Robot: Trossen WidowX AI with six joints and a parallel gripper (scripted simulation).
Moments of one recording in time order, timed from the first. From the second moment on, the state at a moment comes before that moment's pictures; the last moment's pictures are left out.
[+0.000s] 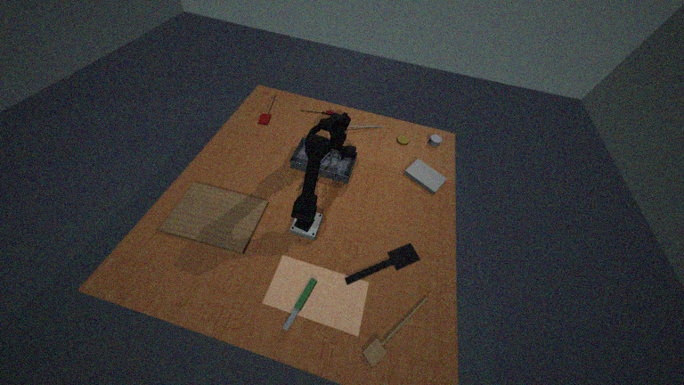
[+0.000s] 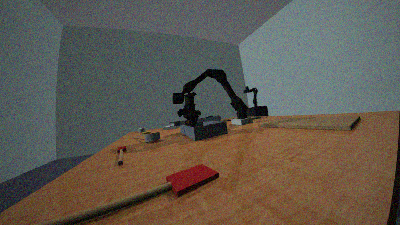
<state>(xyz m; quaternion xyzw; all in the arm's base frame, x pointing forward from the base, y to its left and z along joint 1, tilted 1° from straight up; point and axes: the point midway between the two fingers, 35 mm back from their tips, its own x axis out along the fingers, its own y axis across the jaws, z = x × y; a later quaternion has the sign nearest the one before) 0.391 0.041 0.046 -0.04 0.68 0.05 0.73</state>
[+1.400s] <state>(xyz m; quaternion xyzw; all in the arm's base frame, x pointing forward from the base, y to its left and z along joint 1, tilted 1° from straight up) 0.391 0.041 0.046 -0.04 0.68 0.05 0.73</state>
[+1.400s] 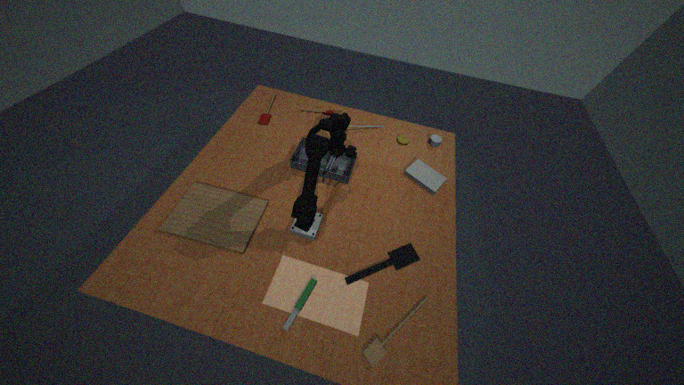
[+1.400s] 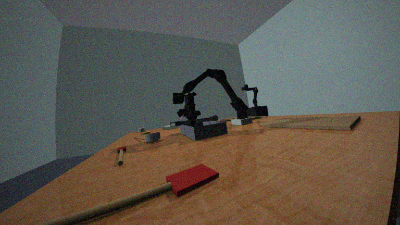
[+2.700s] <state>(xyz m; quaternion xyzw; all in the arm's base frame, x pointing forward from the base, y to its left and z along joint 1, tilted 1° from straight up) 0.383 0.046 0.169 -0.03 0.69 0.04 0.72</state>
